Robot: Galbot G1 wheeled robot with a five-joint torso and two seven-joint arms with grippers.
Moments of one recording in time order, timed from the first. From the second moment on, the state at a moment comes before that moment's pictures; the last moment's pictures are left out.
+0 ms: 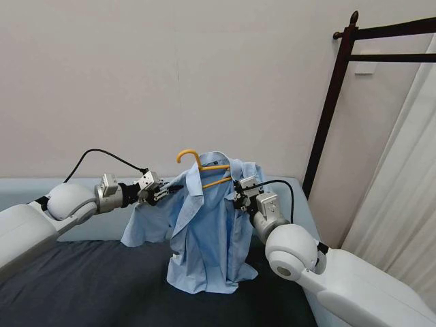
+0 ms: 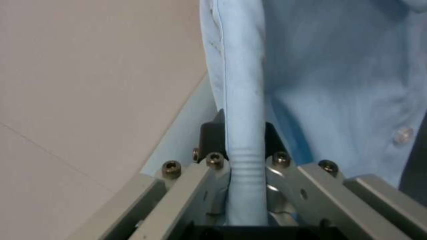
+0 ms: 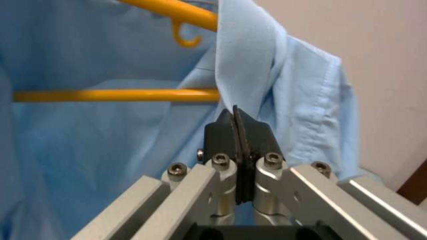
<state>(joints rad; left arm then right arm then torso) -0.05 -0.46 0.63 -1.57 -0.77 -0.08 0.52 -0.31 0.89 -0.41 2.03 0.90 -0.49 0.73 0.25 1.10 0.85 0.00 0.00</state>
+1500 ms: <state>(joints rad) -0.62 -0.65 1.01 -1.39 -0.85 -0.08 0.66 0.06 0.68 -0.61 2.10 0.67 -0.56 0.41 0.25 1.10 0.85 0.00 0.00</state>
